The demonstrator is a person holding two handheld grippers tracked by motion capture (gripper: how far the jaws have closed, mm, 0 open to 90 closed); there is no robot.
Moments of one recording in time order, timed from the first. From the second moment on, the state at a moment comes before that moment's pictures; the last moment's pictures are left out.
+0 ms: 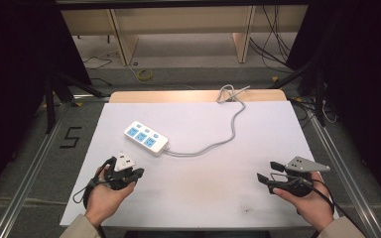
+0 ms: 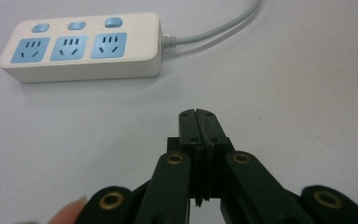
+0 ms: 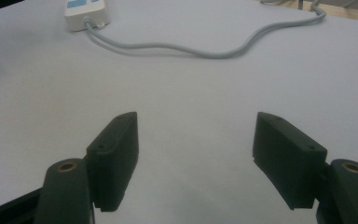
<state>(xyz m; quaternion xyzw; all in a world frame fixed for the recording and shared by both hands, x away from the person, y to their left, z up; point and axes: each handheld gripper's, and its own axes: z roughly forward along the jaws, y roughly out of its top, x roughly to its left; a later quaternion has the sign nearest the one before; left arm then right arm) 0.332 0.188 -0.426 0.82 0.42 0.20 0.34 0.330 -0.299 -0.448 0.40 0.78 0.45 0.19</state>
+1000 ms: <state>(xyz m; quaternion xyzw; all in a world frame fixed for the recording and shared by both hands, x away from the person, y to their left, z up) 0.363 0.185 -0.417 0.81 0.44 0.21 0.33 0.330 -0.298 -0.449 0.40 0.78 0.44 0.19</state>
